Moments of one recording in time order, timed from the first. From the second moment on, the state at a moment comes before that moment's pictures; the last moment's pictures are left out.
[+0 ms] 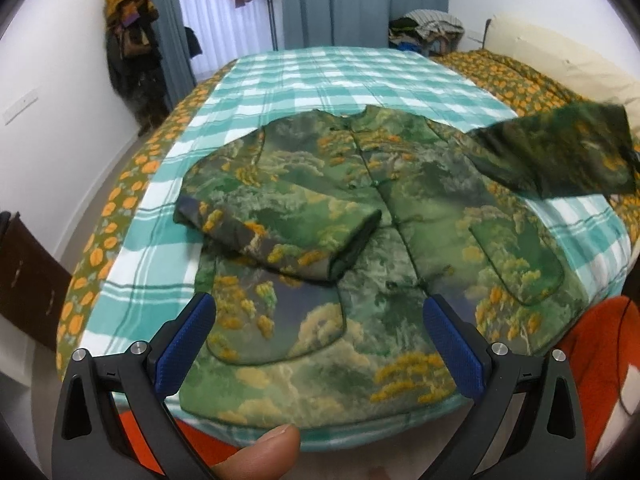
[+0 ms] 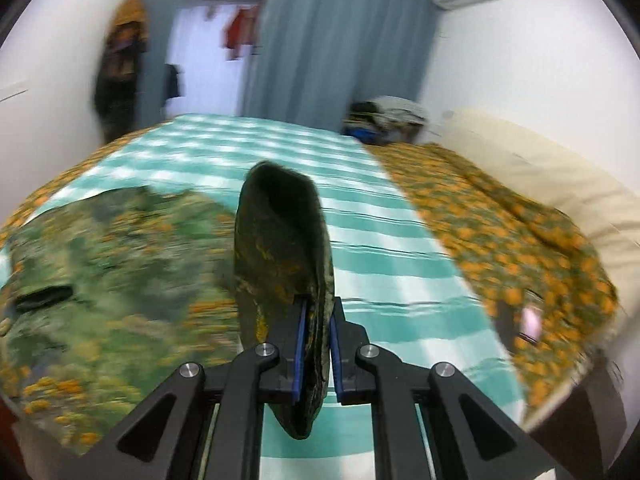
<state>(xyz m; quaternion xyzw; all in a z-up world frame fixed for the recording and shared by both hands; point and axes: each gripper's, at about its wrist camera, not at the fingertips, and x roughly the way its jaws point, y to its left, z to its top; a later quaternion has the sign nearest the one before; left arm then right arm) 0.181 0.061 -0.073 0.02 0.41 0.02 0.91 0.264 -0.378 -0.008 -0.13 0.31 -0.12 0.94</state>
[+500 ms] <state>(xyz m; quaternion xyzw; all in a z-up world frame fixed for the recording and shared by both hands) 0.258 0.046 -0.129 0.21 0.46 -0.05 0.86 0.207 -0.327 -0.050 -0.07 0.31 -0.08 0.94</state>
